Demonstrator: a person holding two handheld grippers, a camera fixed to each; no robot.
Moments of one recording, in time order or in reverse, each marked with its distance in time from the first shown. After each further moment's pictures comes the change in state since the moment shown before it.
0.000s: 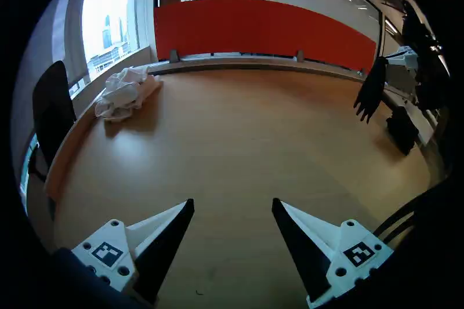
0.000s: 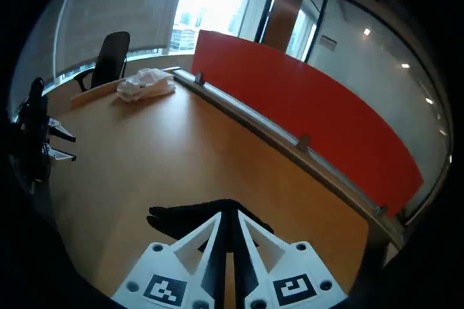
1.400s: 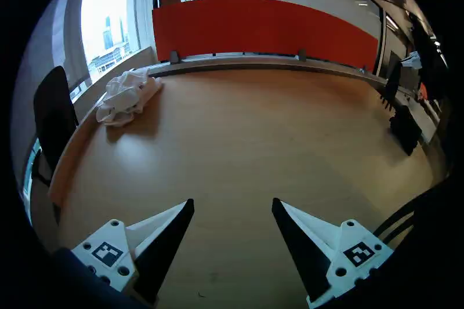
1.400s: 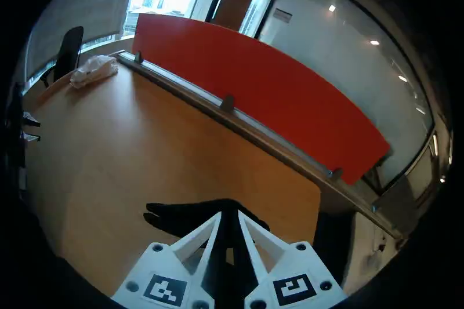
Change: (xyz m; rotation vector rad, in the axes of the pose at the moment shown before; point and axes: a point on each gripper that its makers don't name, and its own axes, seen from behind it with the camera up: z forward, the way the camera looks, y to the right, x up) left arm 0.013 0.002 0.000 0.023 -0.015 0.019; right arm -0.085 0.181 -0.070 -0.222 -0.145 0.083
